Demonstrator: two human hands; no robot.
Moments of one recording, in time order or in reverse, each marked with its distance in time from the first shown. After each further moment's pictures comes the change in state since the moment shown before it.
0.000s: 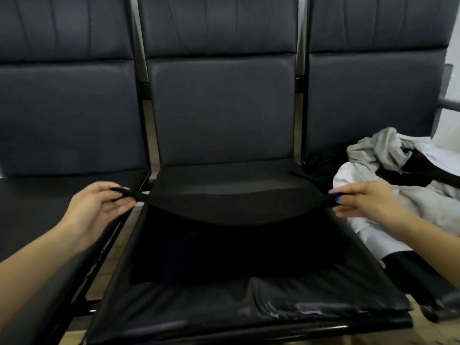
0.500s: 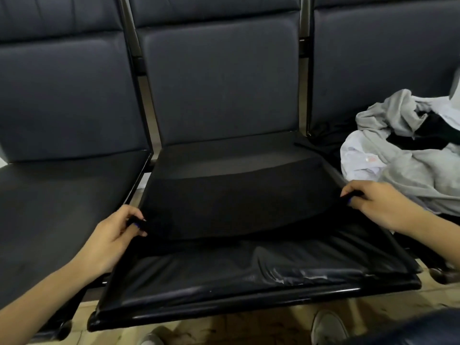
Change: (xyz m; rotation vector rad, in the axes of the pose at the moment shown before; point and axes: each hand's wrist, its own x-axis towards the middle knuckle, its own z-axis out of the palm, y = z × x) left_hand -0.043 -0.066 -0.039 0.922 -0.306 0.324; right_hand -0.018 0.051 0.002 -0.746 -0.097 -0.259
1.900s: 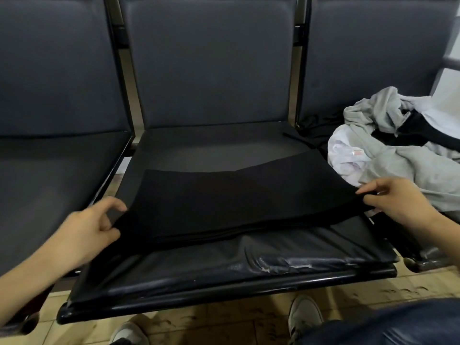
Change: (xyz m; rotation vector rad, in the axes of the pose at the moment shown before) left_hand -0.006 0.013 -0.001 0.413 -0.055 -0.197; right_hand -0.012 0.048 -0.009 0.267 0.163 0.267
